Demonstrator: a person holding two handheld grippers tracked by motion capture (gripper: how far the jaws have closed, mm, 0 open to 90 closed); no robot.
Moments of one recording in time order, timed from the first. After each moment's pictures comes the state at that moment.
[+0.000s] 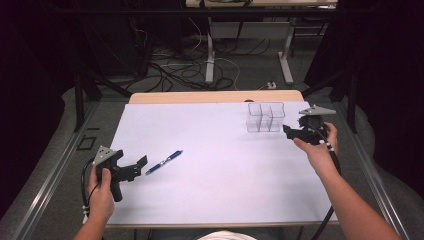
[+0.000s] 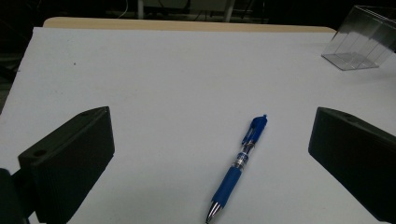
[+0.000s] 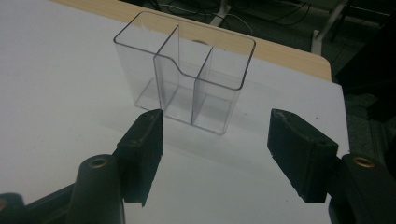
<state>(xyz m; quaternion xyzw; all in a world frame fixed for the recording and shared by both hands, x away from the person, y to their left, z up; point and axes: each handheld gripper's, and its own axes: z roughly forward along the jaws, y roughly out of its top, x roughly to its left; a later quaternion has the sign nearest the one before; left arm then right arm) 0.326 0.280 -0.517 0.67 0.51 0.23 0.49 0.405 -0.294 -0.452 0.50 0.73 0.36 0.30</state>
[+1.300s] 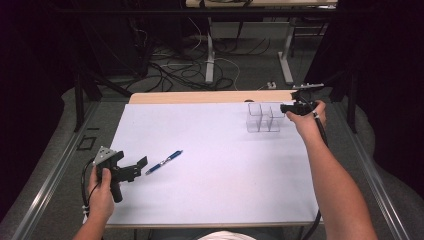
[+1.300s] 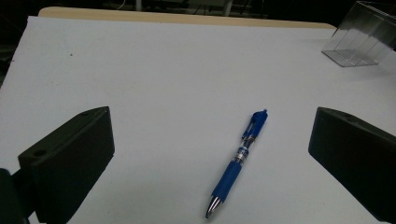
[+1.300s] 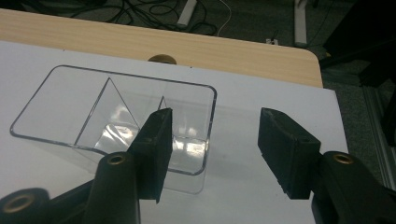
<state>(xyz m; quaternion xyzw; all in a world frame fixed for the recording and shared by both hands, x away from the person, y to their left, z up) 0.327 0.281 -0.521 0.67 0.52 0.22 0.48 0.499 -0.293 -0.451 0.58 0.69 0.33 0.28</state>
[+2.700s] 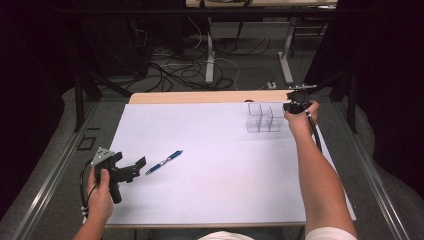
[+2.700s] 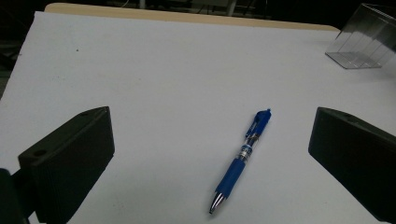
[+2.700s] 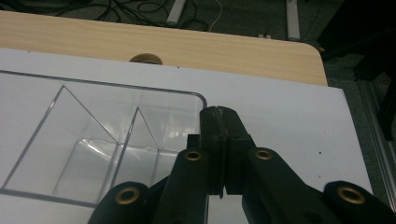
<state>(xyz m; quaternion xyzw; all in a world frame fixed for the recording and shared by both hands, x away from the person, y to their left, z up) 0.325 0.286 -0.522 0.67 0.53 0.21 0.48 0.526 -0.292 -0.478 0.60 0.68 0.32 0.28</state>
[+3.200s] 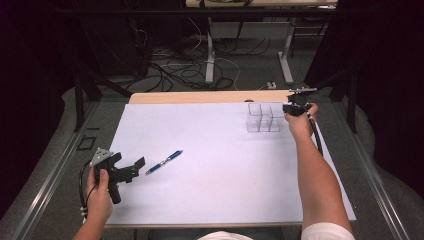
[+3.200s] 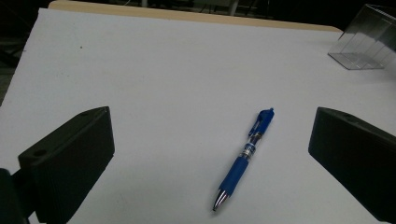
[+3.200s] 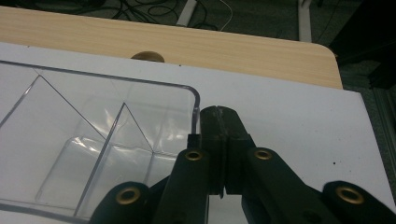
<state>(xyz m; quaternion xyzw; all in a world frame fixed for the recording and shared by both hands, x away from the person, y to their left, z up) 0.325 0.289 -0.523 0.67 0.53 0.21 0.48 0.533 -0.301 -0.496 0.58 0.69 0.34 0.28</state>
